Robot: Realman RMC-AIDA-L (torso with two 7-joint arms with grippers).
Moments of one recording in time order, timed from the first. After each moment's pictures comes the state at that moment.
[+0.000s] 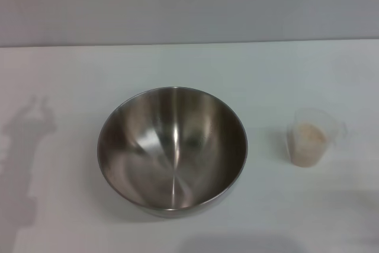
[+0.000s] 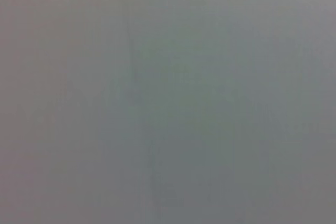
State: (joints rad) left arm -0.26 -2.07 -1.16 -0.46 2.54 1.46 0.17; right arm 0.11 2.09 0.26 0.13 -1.67 -1.78 0.10
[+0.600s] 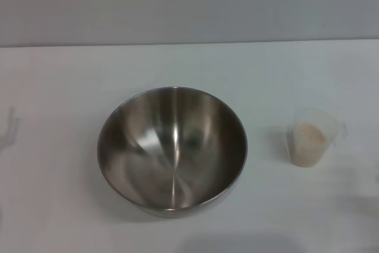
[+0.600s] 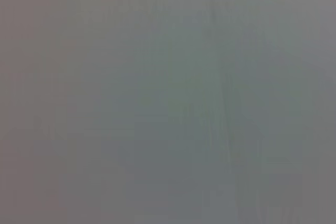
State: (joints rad) left arm -0.24 -2.07 -1.28 -0.31 2.52 1.44 0.01; right arm 0.09 2.09 0.17 0.15 -1.67 -1.60 0.09
